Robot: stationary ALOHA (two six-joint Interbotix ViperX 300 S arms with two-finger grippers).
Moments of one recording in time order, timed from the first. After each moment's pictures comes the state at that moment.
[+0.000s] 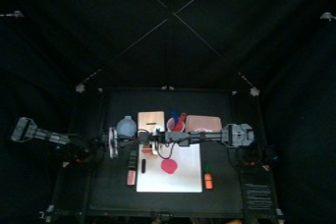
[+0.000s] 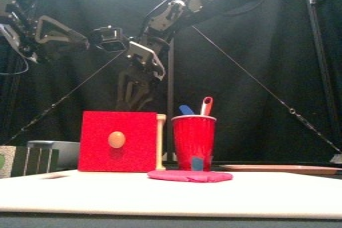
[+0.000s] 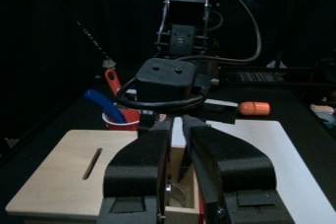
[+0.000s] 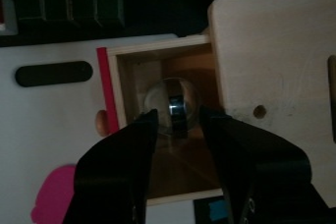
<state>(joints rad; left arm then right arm) -0.12 -0.71 1.37 -0.38 -0.77 0.34 -0.10 0.42 -0.11 -0.12 0.74 0.03</state>
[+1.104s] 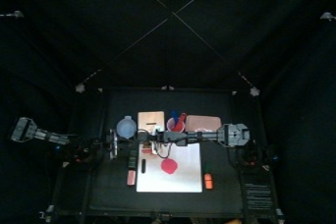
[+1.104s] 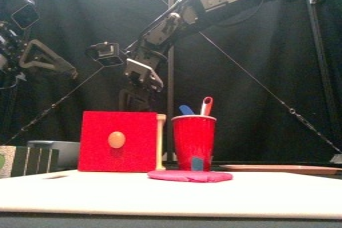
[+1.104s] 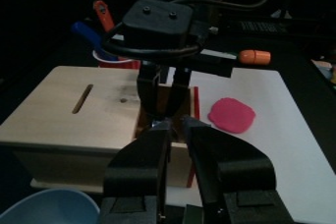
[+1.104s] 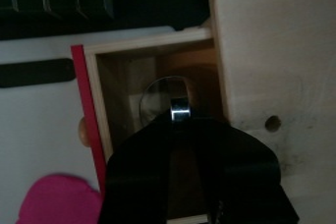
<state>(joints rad) -0.12 -0.71 1.43 -0.45 -0.60 0.33 -0.11 0.46 -0.15 -0.12 0.74 0.04</state>
